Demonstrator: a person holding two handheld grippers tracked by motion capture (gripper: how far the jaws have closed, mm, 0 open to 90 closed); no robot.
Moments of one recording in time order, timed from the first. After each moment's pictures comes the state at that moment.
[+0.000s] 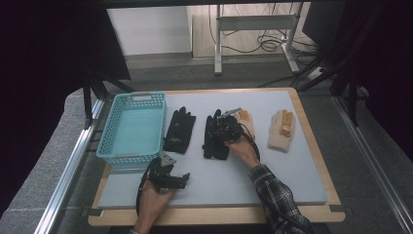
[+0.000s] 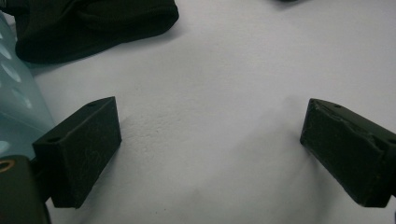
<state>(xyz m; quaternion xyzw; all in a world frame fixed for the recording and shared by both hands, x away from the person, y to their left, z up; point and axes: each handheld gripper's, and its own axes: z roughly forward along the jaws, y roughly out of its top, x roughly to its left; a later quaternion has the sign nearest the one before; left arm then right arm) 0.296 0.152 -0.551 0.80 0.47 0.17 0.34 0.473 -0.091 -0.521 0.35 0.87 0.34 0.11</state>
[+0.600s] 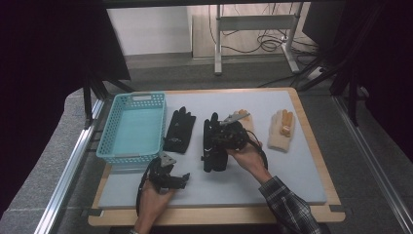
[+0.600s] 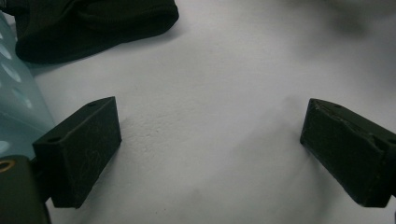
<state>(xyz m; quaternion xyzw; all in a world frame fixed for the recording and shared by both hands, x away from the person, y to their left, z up) 0.296 0.152 -0.550 0.80 0.47 0.17 0.34 0.398 -0.102 -0.463 0.30 0.86 0.39 0.10</state>
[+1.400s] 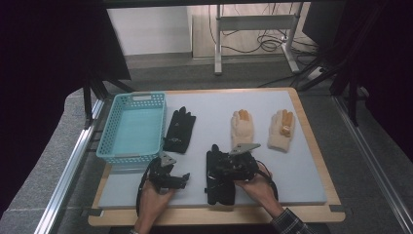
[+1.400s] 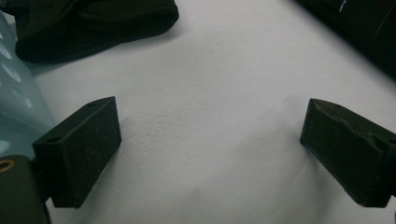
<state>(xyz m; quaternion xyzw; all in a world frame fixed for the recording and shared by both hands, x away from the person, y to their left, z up) 0.296 0.152 -0.551 0.80 0.47 0.17 0.34 0.333 -0.132 -0.499 0.31 0.86 0.40 0.09</state>
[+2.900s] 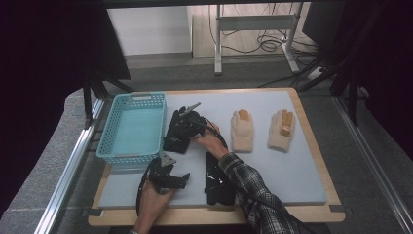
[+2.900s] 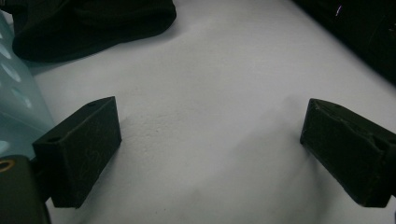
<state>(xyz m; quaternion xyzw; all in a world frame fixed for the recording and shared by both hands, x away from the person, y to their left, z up) 0.296 0.152 -0.551 0.80 0.47 0.17 0.34 0.497 0.030 -0.532 0.25 0.90 0.35 0.10</state>
